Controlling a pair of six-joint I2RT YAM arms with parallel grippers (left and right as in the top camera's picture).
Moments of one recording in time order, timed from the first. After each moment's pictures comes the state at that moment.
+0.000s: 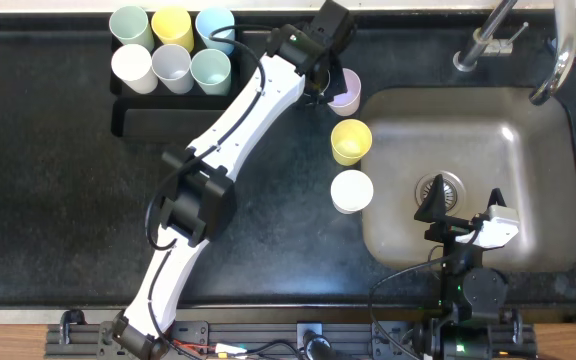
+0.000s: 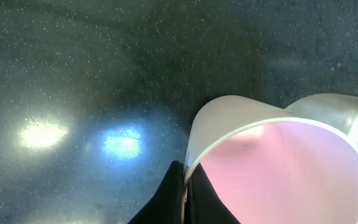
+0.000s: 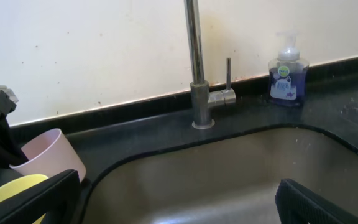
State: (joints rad) left arm -0.59 2.44 2.37 -1.13 0.04 -0.84; right arm -0.07 0.01 0.02 -0.03 0.10 0.19
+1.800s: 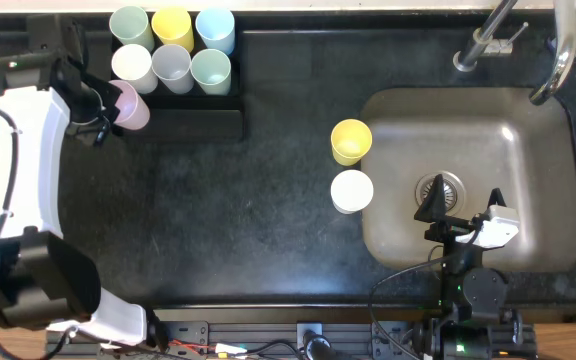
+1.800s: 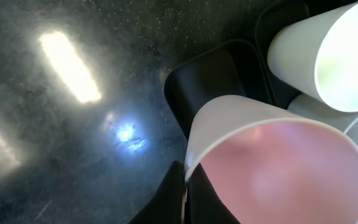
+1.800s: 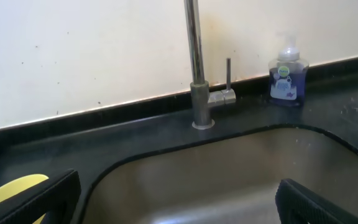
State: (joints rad) left arm 0.16 1.76 1.59 -1.15 -0.04 -0.99; right arm -0.07 0.01 0.02 -0.03 0.11 0.19
